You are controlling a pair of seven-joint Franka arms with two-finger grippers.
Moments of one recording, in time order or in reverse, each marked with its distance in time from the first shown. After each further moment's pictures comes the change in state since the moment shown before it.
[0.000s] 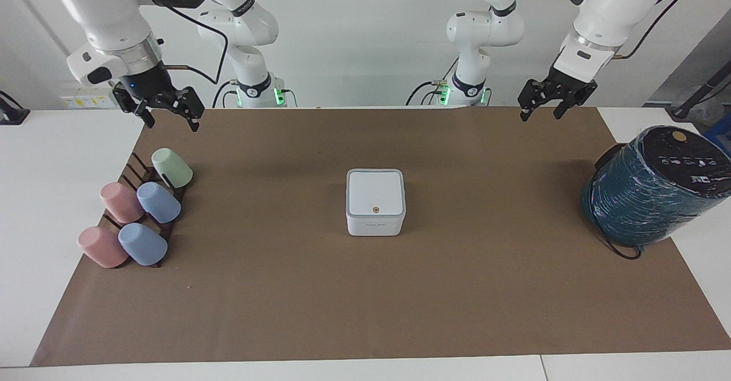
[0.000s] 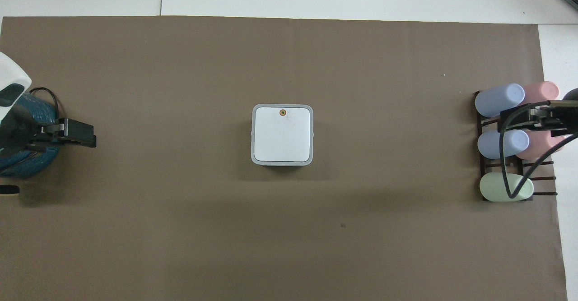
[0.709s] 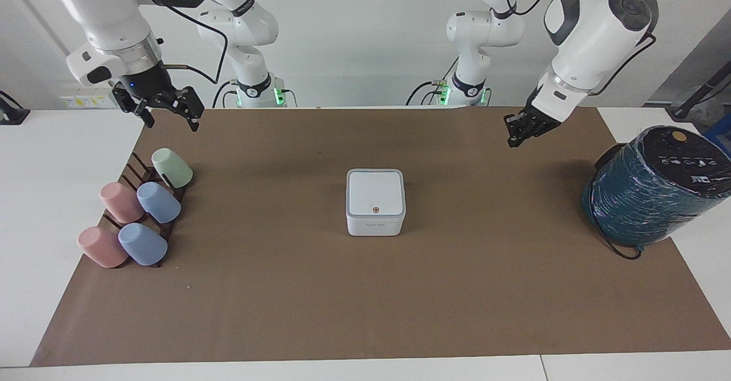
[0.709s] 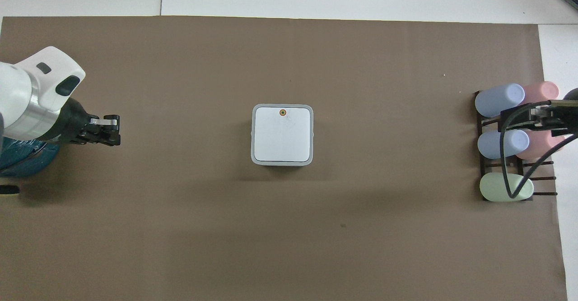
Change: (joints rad) left arm -0.012 0.081 -0.006 -0.045 -0.070 0.061 -0.012; right arm 0.000 0.000 0.000 0.002 0.000 0.000 0.000
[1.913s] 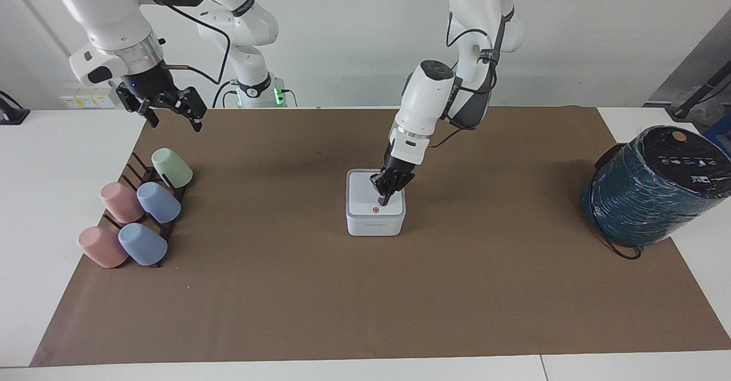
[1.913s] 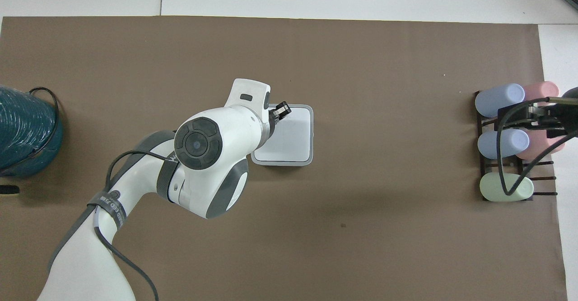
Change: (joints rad) left arm -0.466 0.284 -0.020 -0.119 -0.028 0.875 -0.823; right arm 0.001 0.000 0.001 0.000 0.023 -0.001 0.045
